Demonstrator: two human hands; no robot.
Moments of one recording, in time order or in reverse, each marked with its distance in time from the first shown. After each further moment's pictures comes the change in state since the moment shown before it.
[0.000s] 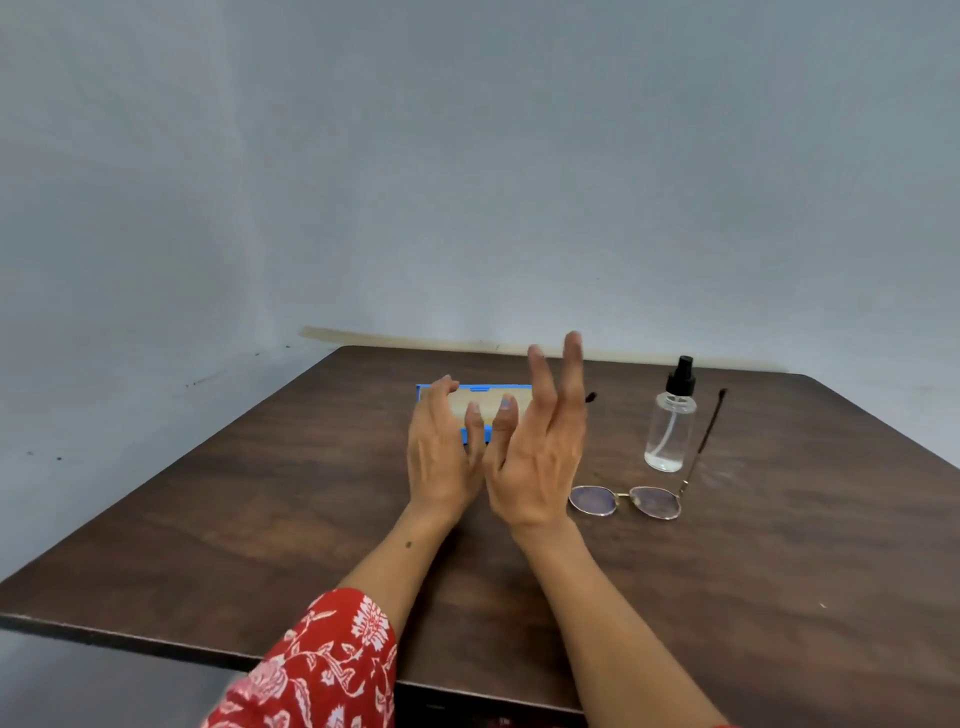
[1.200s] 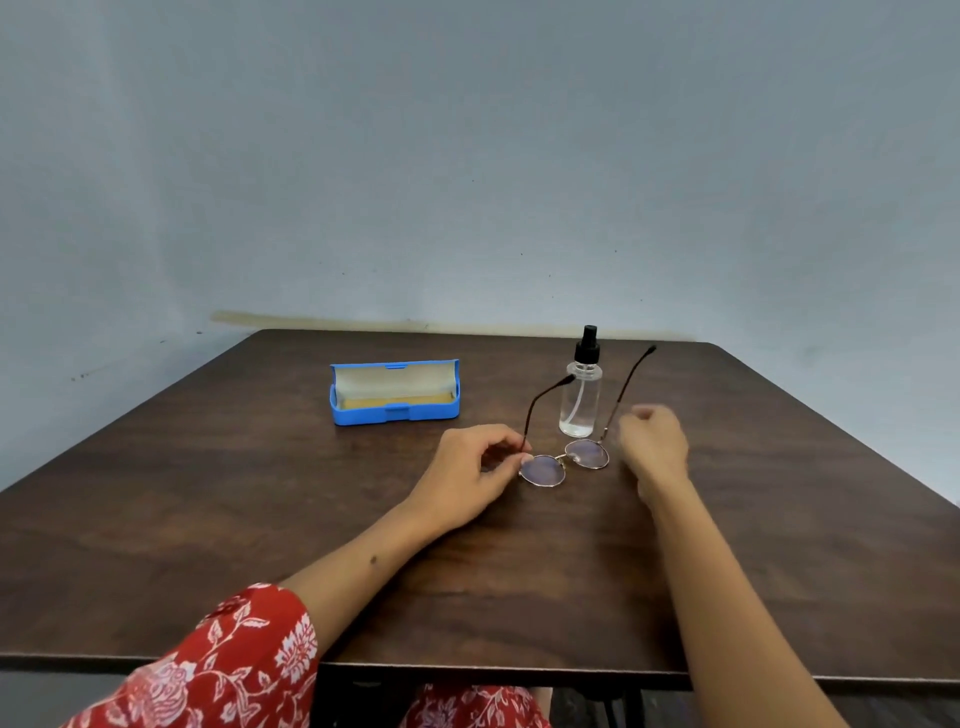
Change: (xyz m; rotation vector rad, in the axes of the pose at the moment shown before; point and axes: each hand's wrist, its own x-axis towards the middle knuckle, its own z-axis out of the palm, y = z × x) left_hand -0.044 0.062 0.035 -0.300 -0.581 0.201; right_hand 0.031 0.122 -0.133 -0.229 -0.295 1.211
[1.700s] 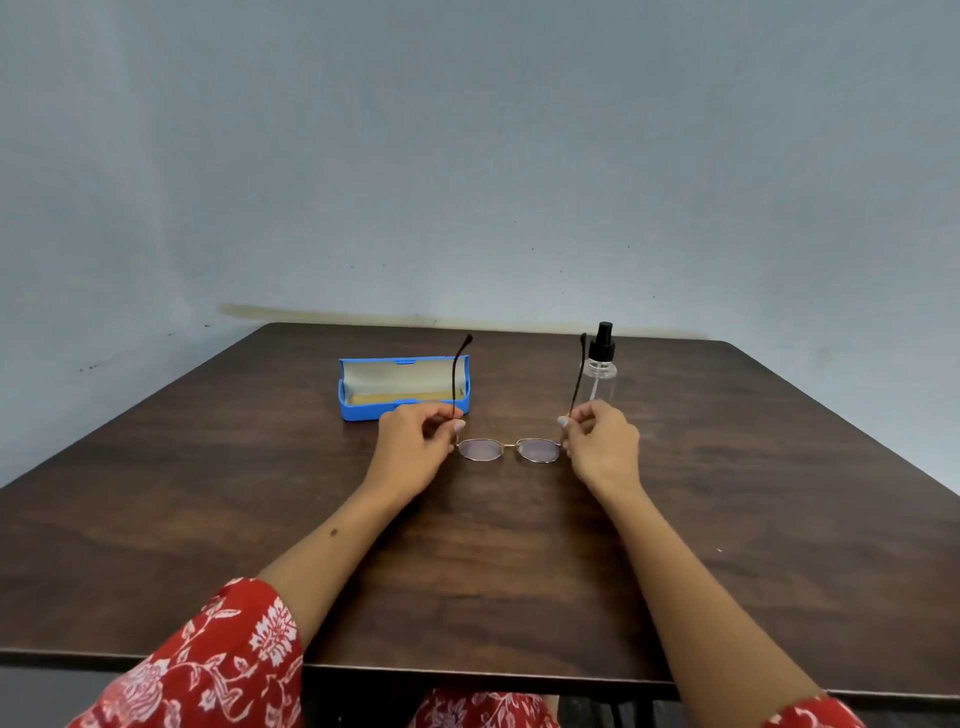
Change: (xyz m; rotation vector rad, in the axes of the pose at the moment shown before) left_hand 0.004 -0.039 -0.037 -0.036 0.234 -0.331; right_hand -0.005 0.010 0.053 -0.114 -0.123 -0.313
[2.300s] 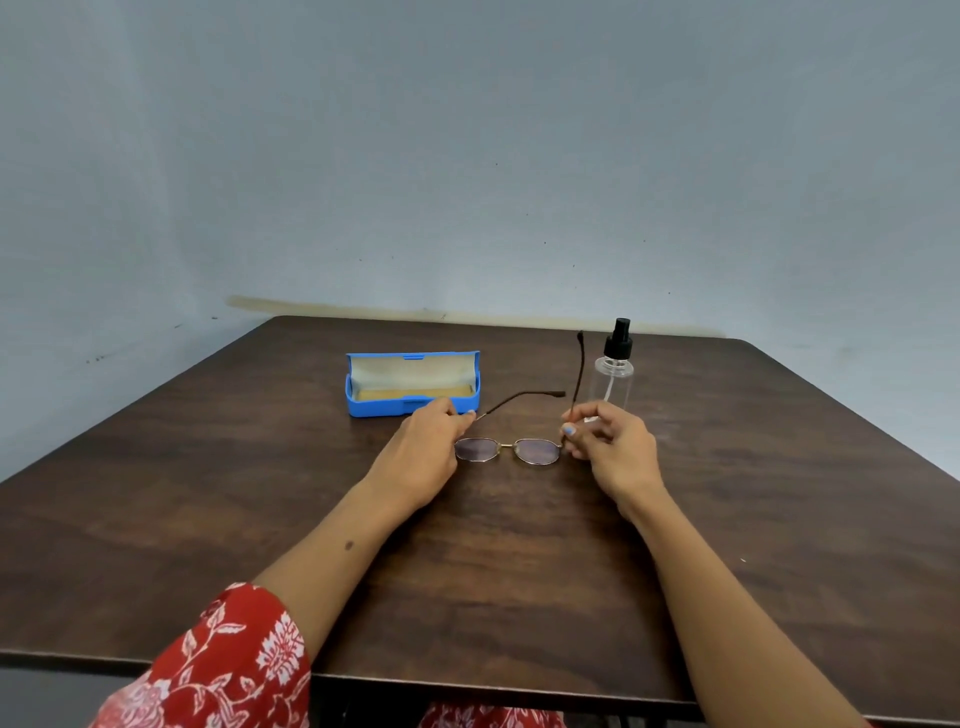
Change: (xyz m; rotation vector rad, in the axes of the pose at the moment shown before) left_hand 0.006 0.001 -0.005 0.630 -0.281 0.197; right_hand -0.003 0.008 -0.007 0.256 -0.155 -0.096
